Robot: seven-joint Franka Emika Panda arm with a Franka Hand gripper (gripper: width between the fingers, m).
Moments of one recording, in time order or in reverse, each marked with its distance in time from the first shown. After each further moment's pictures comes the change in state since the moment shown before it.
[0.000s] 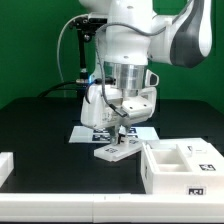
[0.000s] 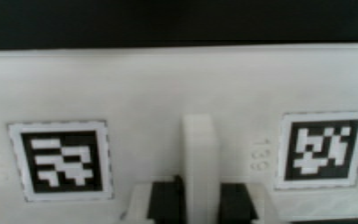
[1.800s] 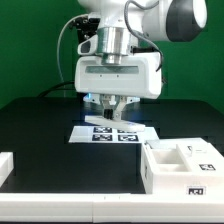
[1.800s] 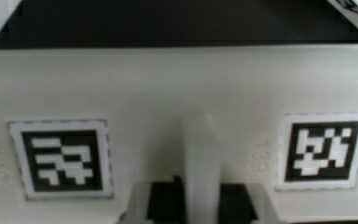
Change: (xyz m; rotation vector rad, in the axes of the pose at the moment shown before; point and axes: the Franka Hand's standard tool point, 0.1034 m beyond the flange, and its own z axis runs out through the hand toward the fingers) arm -0.006 -0.040 -0.059 0.213 0.035 -1.512
